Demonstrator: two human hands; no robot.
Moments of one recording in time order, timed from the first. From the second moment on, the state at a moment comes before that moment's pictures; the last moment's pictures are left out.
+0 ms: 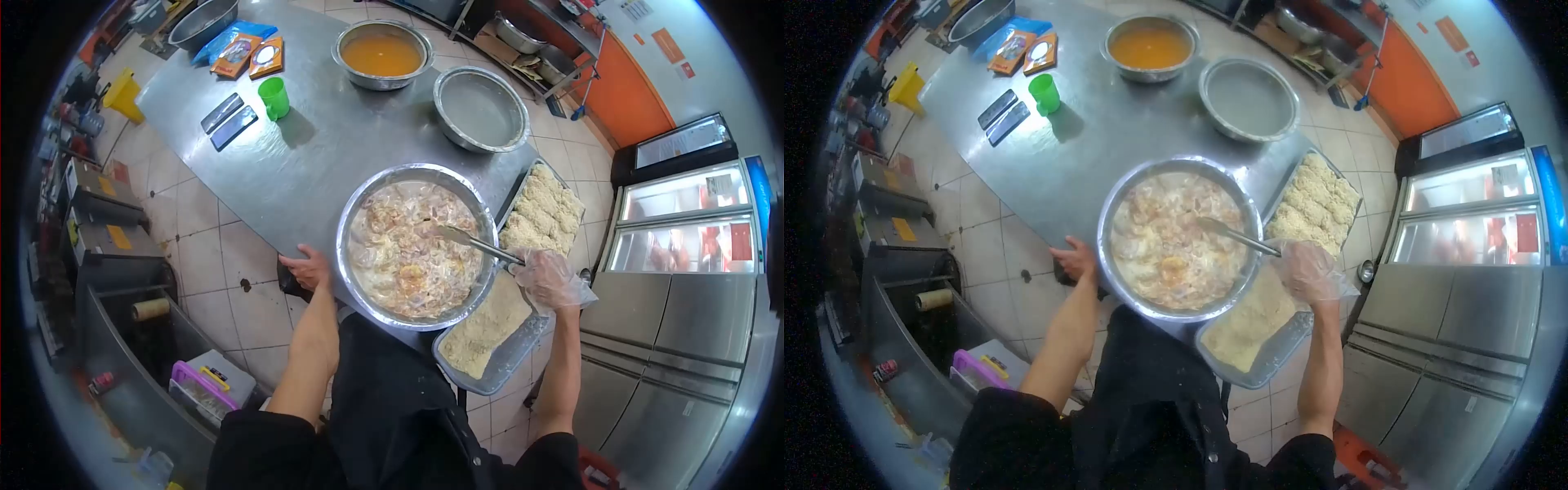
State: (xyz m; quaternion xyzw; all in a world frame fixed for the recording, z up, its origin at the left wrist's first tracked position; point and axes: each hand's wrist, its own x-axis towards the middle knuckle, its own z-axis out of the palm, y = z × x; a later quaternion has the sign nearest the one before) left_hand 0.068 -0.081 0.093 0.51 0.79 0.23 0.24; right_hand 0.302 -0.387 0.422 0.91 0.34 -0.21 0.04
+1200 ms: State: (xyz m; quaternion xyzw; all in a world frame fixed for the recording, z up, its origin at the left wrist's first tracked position) left_hand 0.068 -0.083 0.082 0.54 0.78 0.24 0.19; right_hand 0.301 -0.355 0.397 0.93 0.29 -0.21 0.04
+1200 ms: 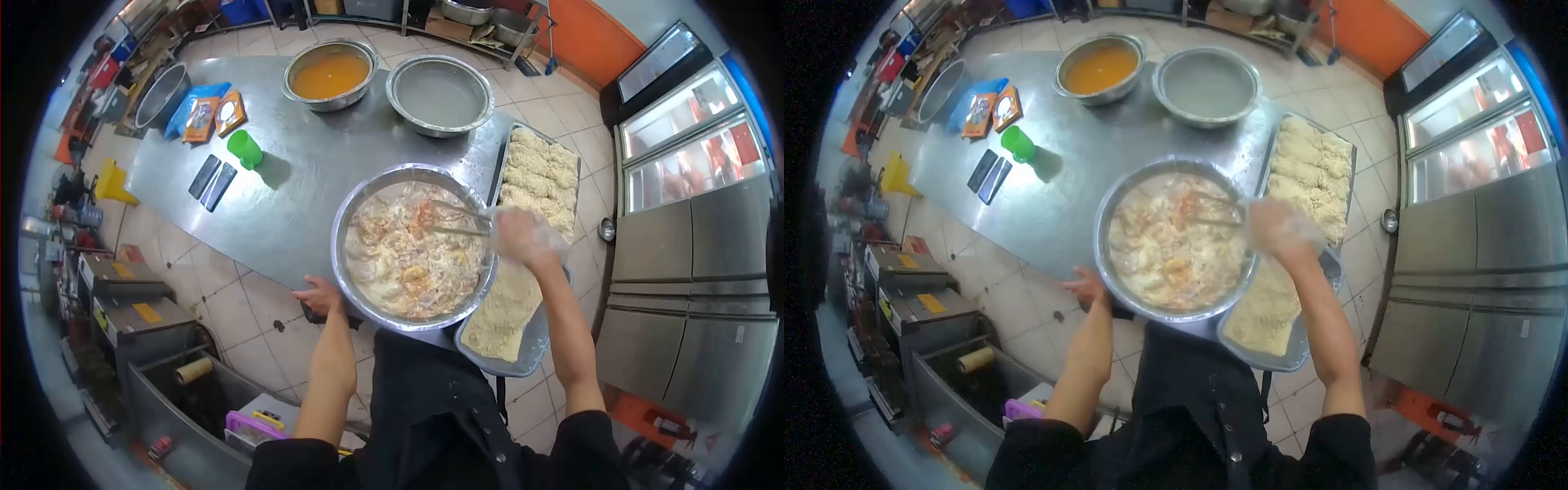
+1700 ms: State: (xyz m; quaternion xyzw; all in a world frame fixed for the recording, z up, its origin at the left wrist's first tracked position) left_hand 0.070 -0.083 0.102 0.51 0.80 0.19 0.26; right_hand 0.334 -0.353 0.474 0.91 0.33 -0.24 0.06
